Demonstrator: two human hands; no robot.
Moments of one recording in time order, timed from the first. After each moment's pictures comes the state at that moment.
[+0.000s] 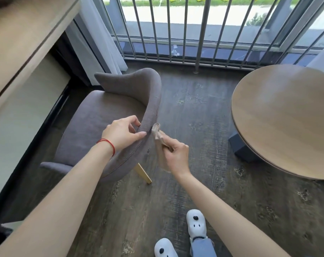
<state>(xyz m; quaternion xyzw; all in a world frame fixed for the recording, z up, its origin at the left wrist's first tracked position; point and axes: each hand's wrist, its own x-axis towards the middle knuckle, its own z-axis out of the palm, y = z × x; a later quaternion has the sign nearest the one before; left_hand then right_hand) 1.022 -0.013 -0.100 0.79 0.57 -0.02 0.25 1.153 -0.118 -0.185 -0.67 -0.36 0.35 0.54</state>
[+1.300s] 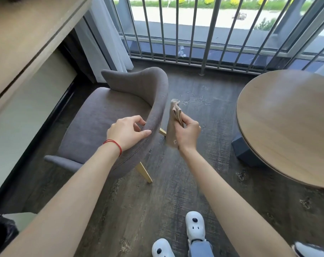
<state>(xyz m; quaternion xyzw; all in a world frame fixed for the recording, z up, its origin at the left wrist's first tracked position) 1.020 -0.020 -0.106 0.78 0.59 0.03 0.23 1.177 -0.069 -0.171 -0.68 -0.29 0.32 0.59</state>
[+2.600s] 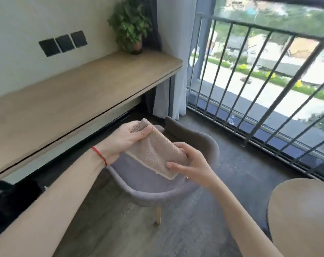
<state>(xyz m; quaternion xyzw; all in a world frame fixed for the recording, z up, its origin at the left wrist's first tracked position) 0.893 -0.033 0.112 0.52 0.56 0.34 0.55 1.110 -0.035 0.037 -0.42 -0.68 0.51 0.33</state>
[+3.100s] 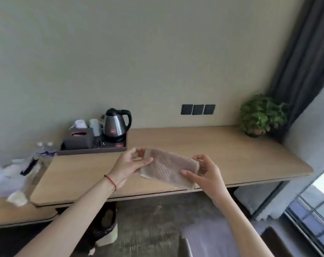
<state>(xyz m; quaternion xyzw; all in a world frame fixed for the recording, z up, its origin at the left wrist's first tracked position) 0.512 -0.092 0.172 0.30 0.62 0.65 0.30 0.710 0.057 0.169 -0.25 -0.76 0.53 0.29</state>
